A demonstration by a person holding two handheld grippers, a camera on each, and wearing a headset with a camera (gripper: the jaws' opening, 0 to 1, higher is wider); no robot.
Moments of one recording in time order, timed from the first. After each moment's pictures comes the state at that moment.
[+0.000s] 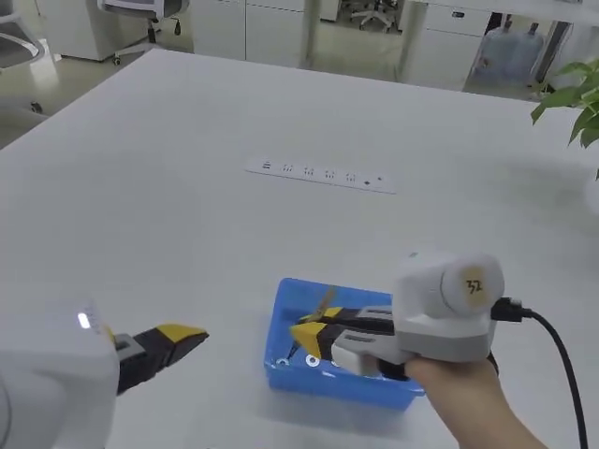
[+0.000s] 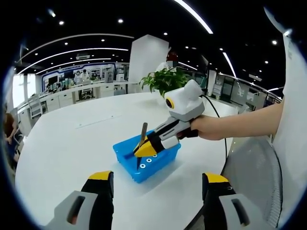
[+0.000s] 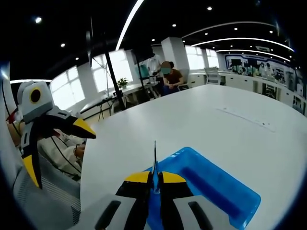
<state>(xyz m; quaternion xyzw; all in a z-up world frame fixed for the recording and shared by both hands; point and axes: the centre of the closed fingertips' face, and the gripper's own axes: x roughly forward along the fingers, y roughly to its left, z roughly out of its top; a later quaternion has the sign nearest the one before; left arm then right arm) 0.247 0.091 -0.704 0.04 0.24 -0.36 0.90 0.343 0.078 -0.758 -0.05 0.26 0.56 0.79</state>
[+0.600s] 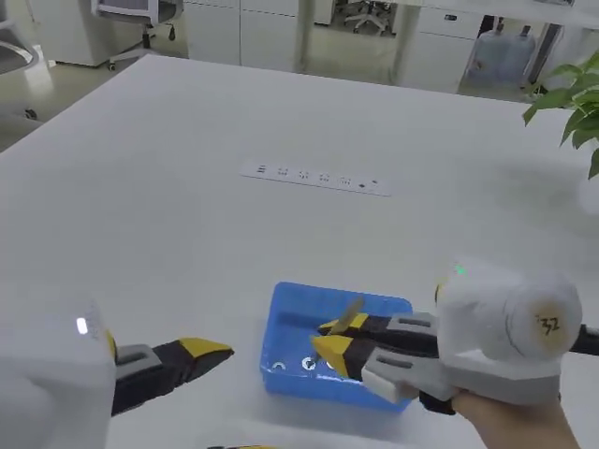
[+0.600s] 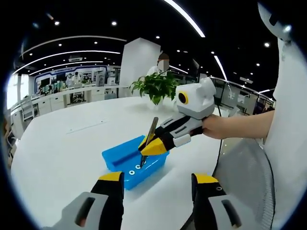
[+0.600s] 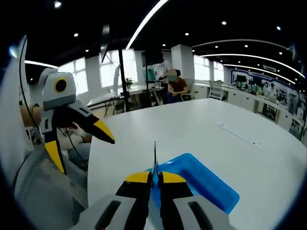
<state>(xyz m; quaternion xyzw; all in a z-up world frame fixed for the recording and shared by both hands) 0.241 0.070 -0.689 0.01 0.22 -0.41 0.89 0.307 0.047 -0.718 -0.11 0.20 0.57 0.79</state>
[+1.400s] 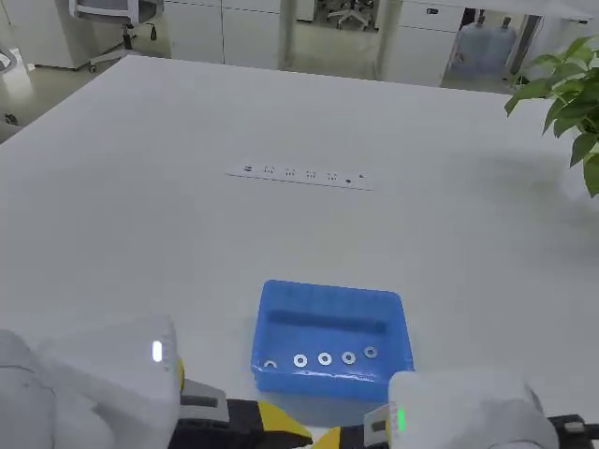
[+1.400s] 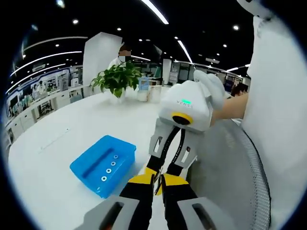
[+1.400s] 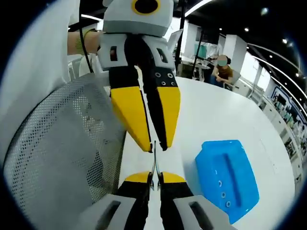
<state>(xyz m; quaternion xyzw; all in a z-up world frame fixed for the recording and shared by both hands) 0.209 0.023 -0.707 0.13 0.24 -0.55 0.79 0.208 0.042 -0.775 -0.31 0.23 0.66 0.64</state>
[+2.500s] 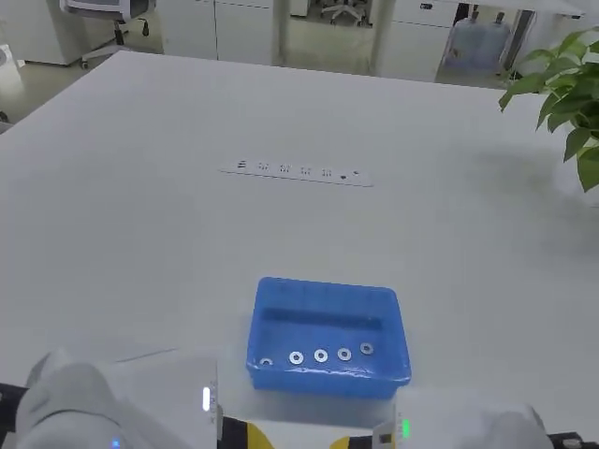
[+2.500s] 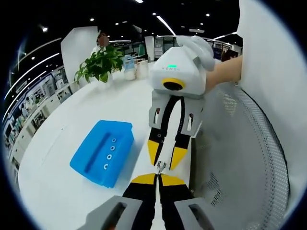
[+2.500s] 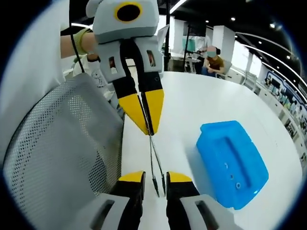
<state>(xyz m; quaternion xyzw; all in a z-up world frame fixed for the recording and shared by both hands) 0.211 0.048 -0.749 0.26 0.28 -0.55 0.74 0.210 0.021 -0.786 -0.25 0.27 0.63 0.68</state>
